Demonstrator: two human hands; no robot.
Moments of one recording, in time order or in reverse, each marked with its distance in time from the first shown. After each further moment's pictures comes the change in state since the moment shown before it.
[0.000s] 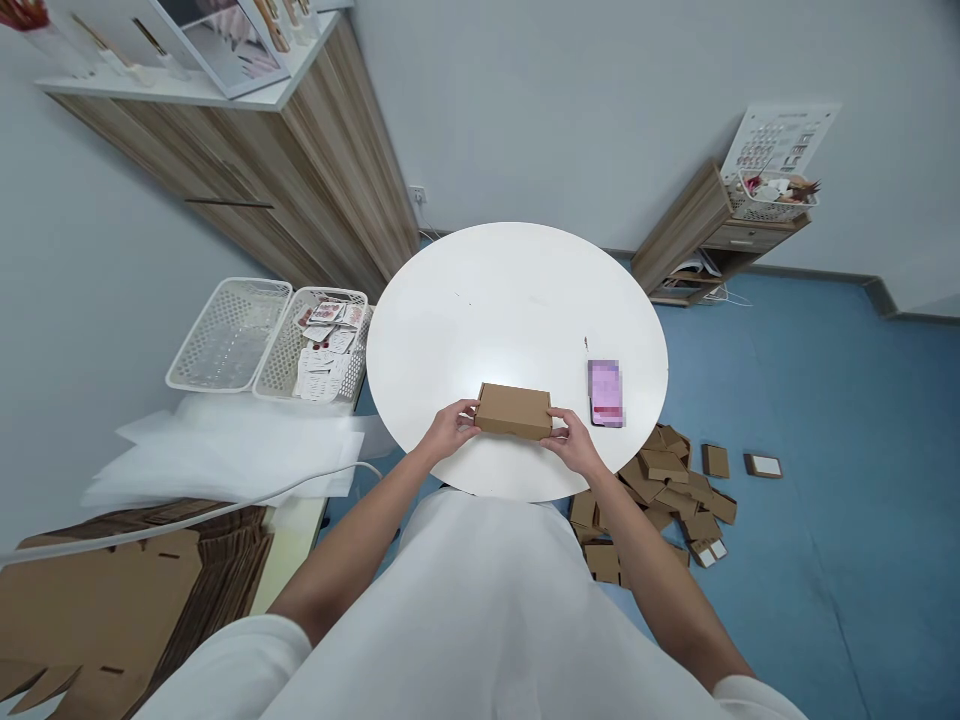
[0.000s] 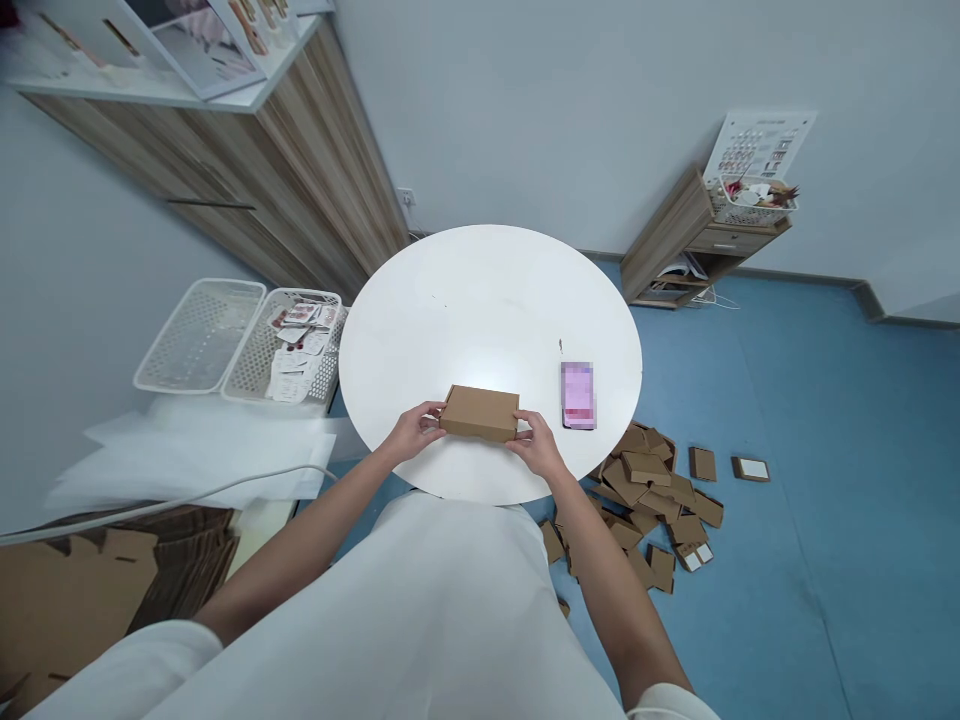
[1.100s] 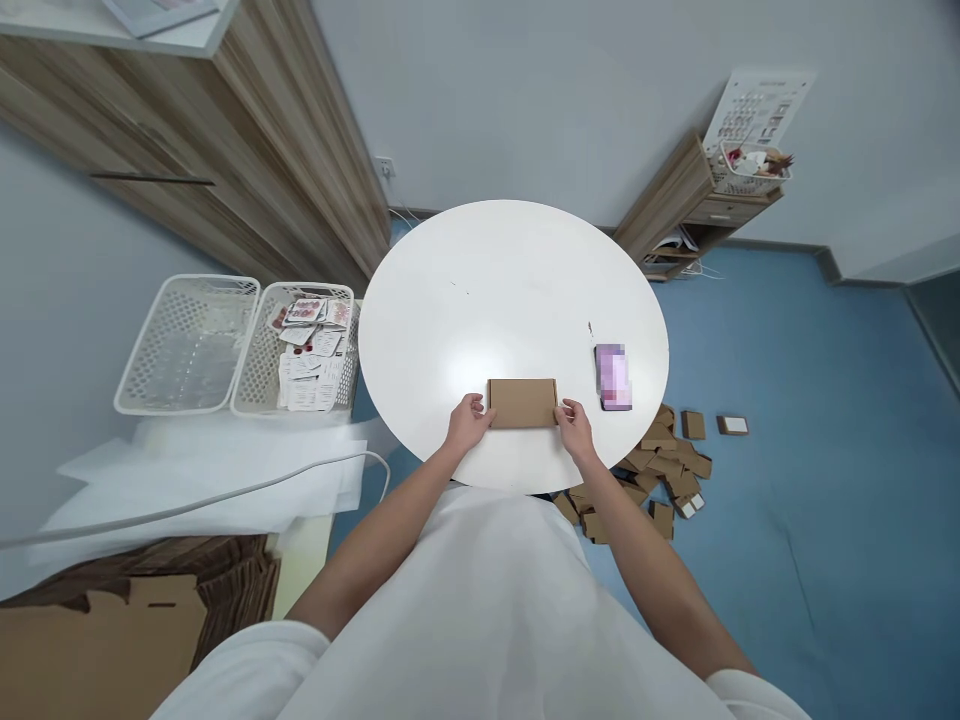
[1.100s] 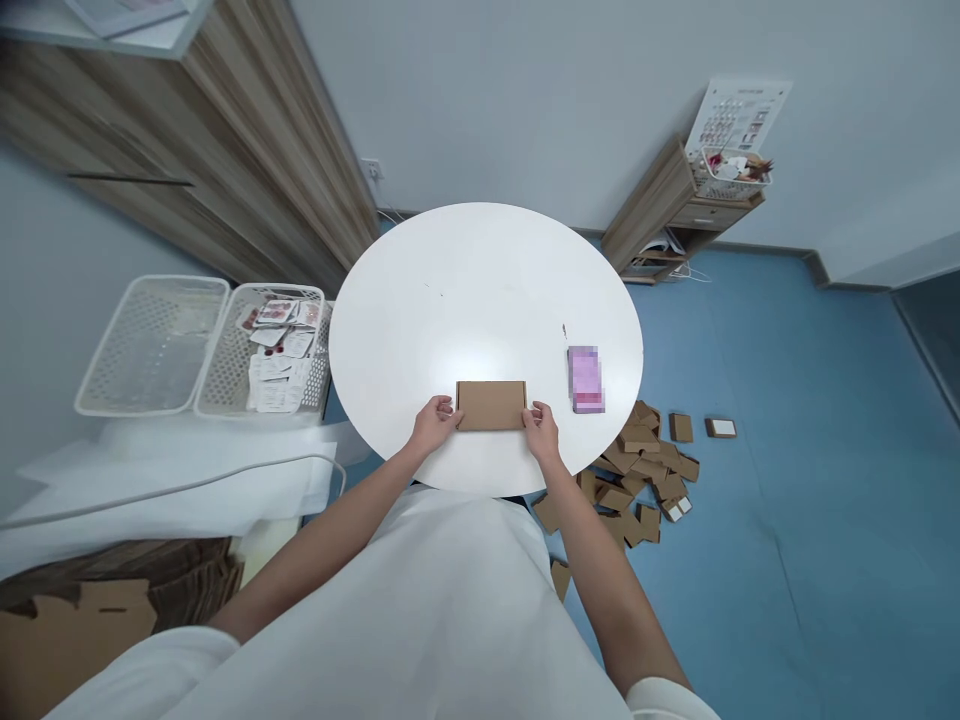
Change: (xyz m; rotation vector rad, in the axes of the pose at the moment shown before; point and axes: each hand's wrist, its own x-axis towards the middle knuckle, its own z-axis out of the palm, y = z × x) left_hand 0.022 -0.024 0.015 0.020 0.139 -0.323; right_hand 0.018 0.015 0.046 -0.089 0.405 0.378
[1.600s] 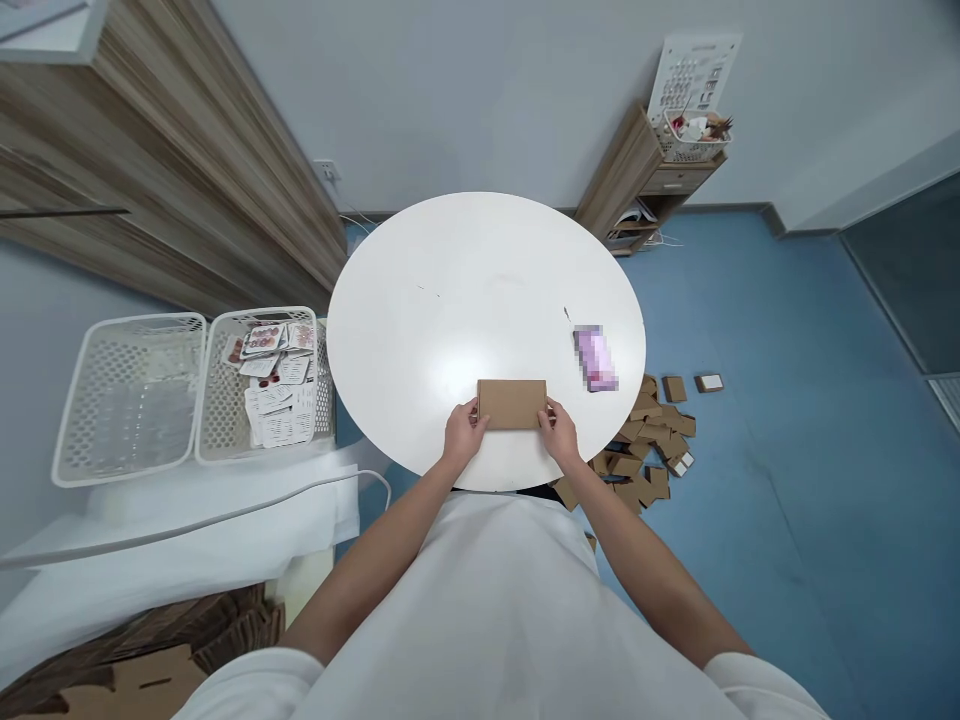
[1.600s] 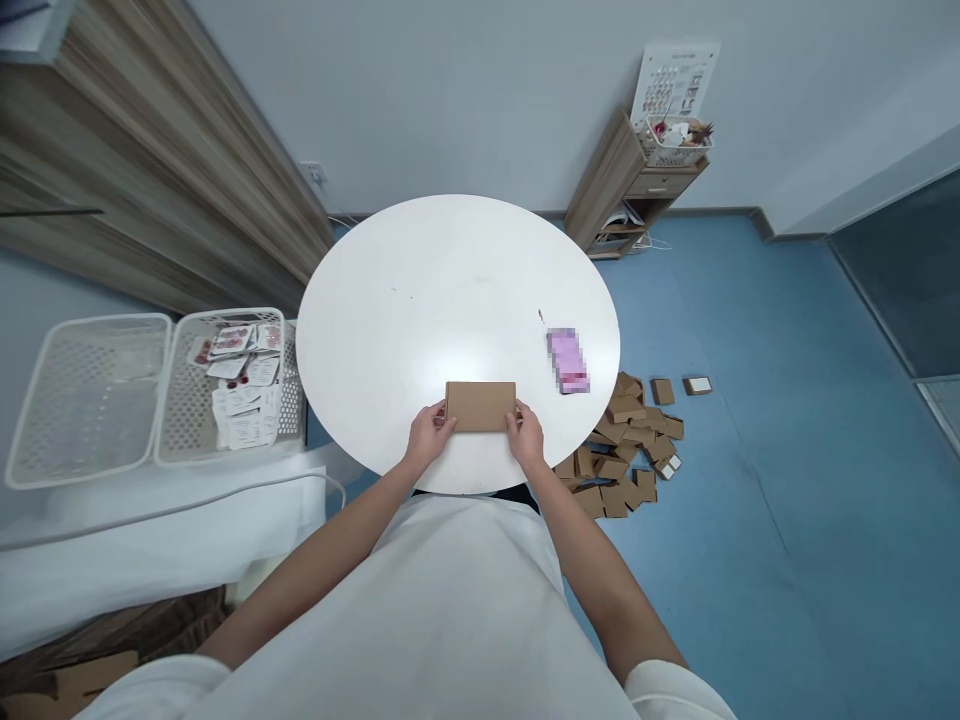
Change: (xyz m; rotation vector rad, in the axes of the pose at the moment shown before) left_hand -0.003 -0.002 0.003 0.093 -0.083 0.187; right_hand -0.029 0.006 0.020 -0.129 0.108 -0.079
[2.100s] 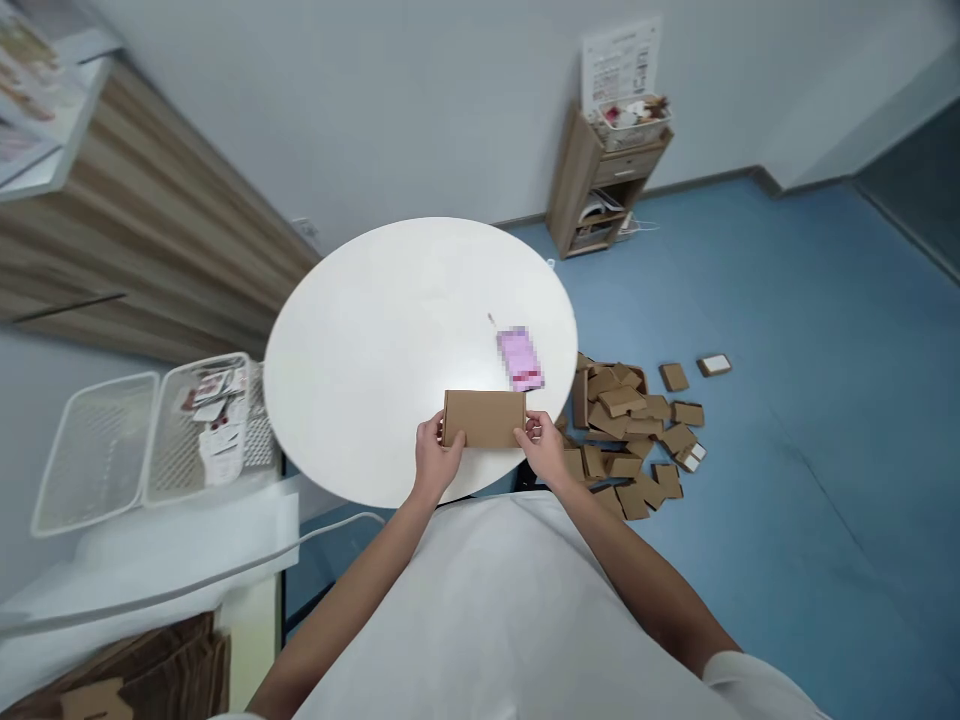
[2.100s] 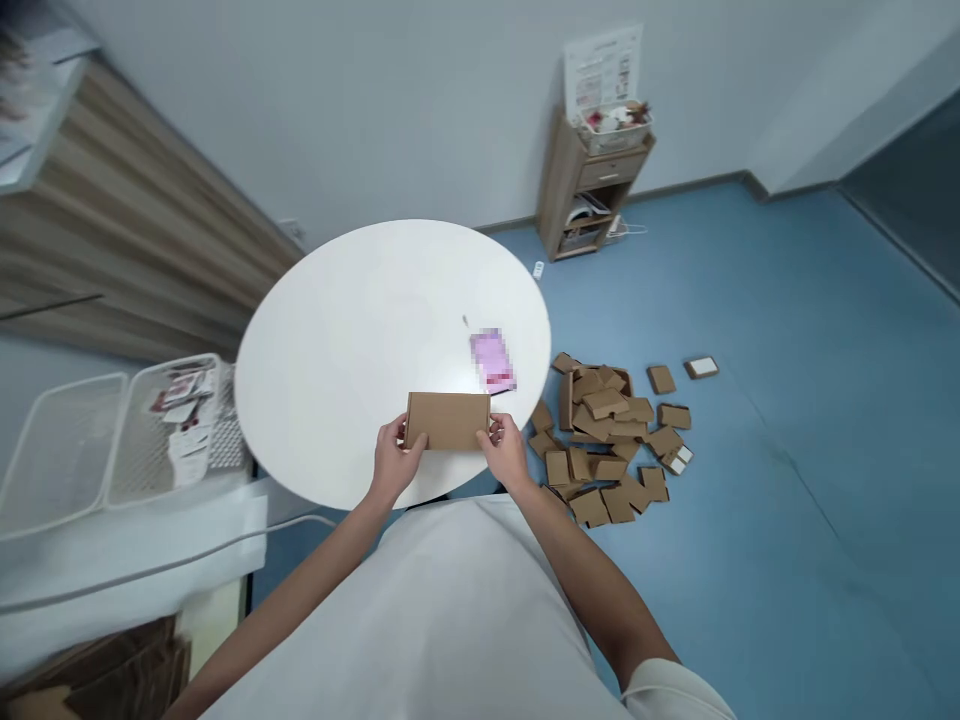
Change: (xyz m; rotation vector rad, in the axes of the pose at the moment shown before) left_hand -0.045 0.106 0.089 0.129 0.220 0.054; right_hand -0.011 0.053 -0.118 0.393 0.022 -0.083
